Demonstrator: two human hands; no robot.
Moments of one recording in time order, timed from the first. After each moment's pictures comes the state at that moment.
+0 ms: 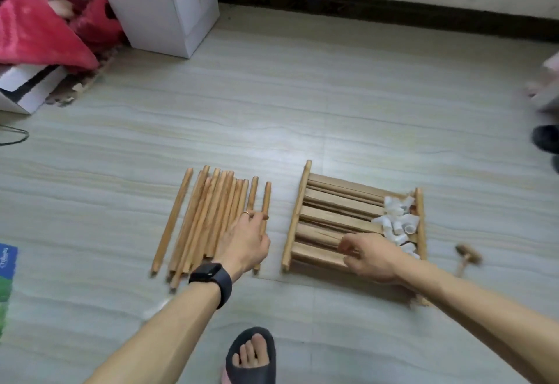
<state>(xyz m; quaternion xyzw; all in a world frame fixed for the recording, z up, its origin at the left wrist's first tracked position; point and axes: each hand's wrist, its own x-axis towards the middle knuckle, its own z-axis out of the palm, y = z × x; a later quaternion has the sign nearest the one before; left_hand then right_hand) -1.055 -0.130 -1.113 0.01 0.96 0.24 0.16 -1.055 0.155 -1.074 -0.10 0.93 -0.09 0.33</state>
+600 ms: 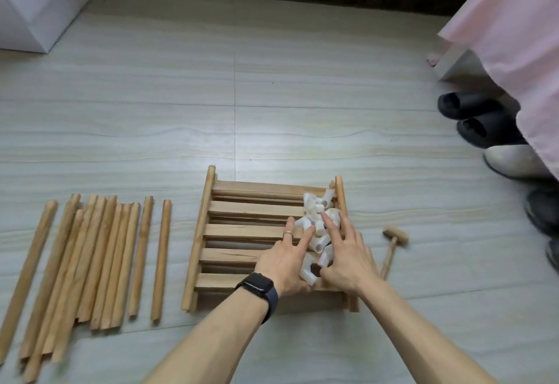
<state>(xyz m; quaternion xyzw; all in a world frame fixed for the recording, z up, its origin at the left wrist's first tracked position) -1.088 0.120 -1.175 0.26 0.91 0.13 0.29 -1.048 0.286 -1.167 0.12 0.96 -0.14 0.20</state>
